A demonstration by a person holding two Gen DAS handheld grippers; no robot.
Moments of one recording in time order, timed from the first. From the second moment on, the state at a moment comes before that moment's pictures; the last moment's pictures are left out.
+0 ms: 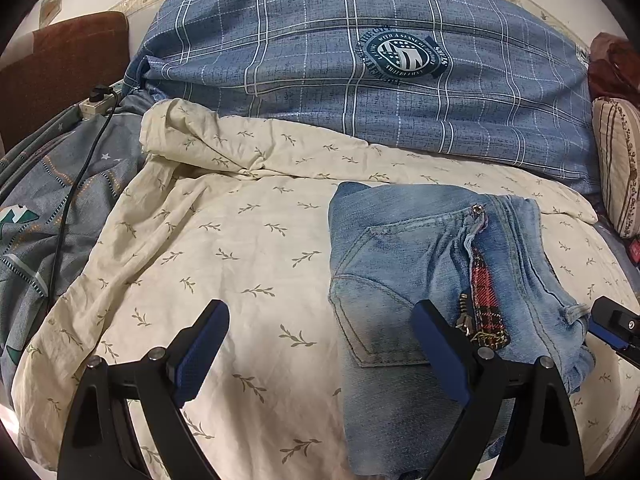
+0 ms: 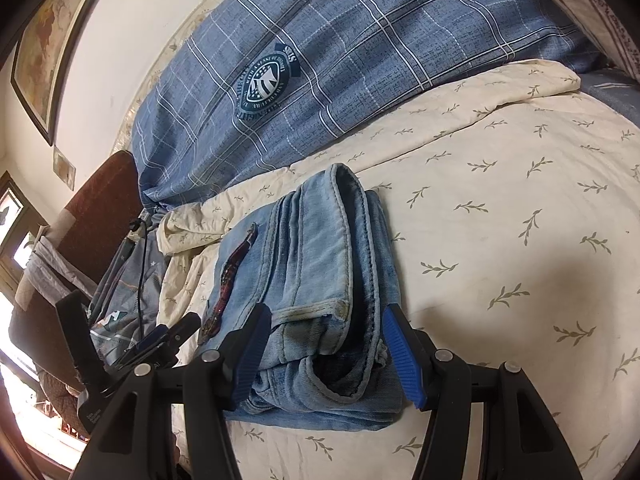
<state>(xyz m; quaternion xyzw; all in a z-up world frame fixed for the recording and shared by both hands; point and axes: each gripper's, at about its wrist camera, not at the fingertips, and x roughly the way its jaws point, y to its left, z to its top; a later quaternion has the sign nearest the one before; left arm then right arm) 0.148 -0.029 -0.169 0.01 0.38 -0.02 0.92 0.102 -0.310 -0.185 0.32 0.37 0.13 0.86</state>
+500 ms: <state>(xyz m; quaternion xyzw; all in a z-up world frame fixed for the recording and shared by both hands) 0.147 -0.026 -0.168 0.00 0.39 -0.03 0.92 0.113 -0.322 -0.199 0.38 0.37 0.14 0.84</state>
